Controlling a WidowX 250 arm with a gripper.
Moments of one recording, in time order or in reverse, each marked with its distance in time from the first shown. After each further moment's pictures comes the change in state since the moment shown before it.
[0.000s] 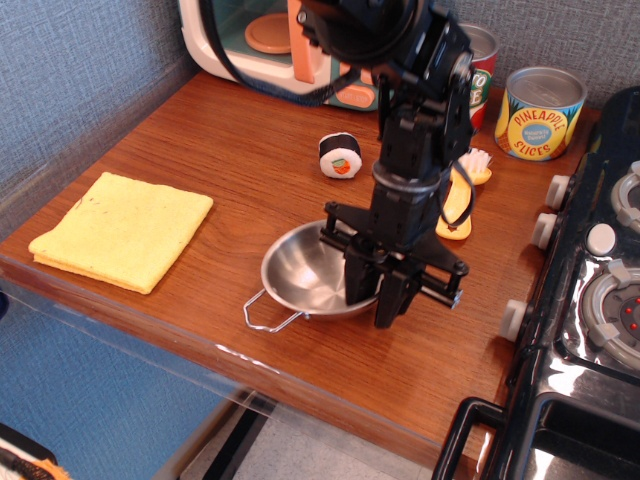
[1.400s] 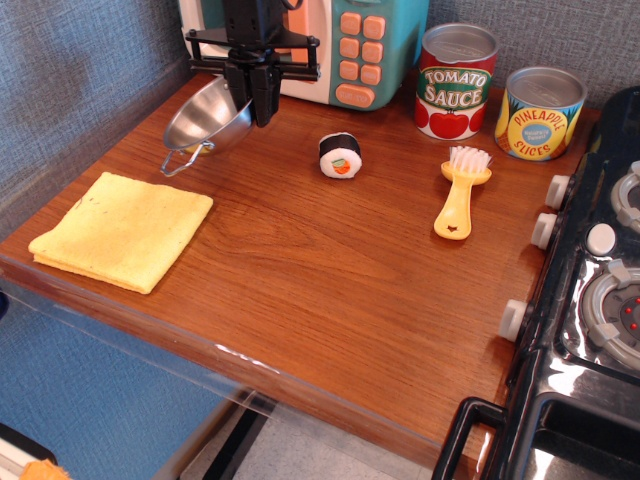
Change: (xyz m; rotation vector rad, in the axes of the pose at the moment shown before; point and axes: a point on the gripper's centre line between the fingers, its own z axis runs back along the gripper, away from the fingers) arm 0.058 0.177 0.064 -0.034 -0.138 0.415
